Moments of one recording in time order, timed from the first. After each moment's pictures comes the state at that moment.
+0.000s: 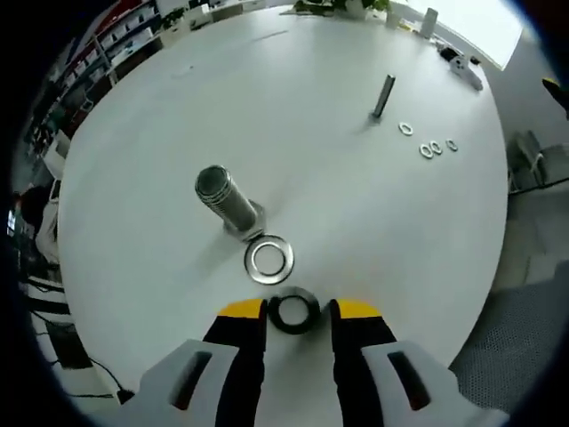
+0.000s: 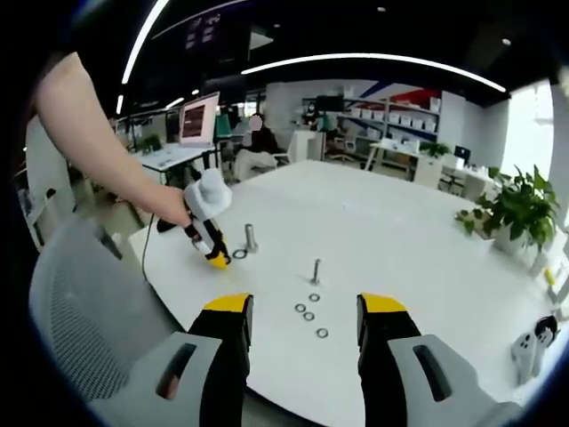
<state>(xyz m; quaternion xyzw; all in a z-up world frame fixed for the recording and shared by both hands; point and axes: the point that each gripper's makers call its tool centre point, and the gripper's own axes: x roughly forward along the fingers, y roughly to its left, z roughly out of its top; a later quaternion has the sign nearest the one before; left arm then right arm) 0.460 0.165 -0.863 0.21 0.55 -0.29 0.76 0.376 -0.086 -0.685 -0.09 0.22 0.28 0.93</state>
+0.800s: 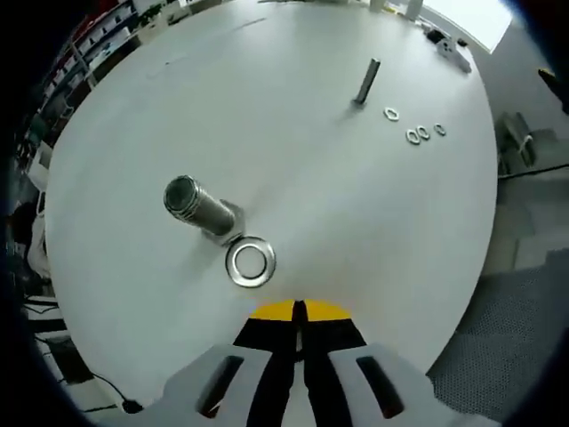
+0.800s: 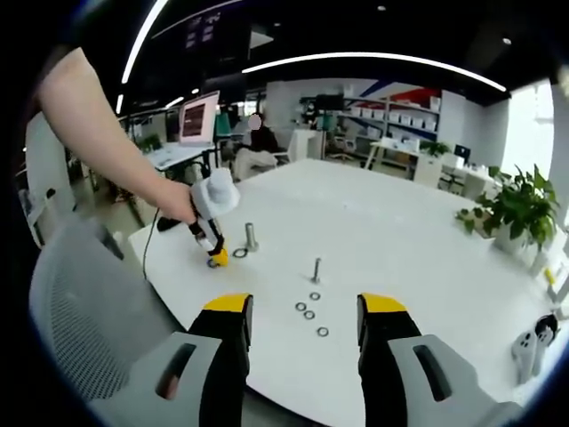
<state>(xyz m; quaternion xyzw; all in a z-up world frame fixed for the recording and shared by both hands) 0.449 0.151 -0.868 0.15 0.59 -0.31 0.73 0.376 -0.087 -0.686 -0.09 0.22 0.28 0.93</state>
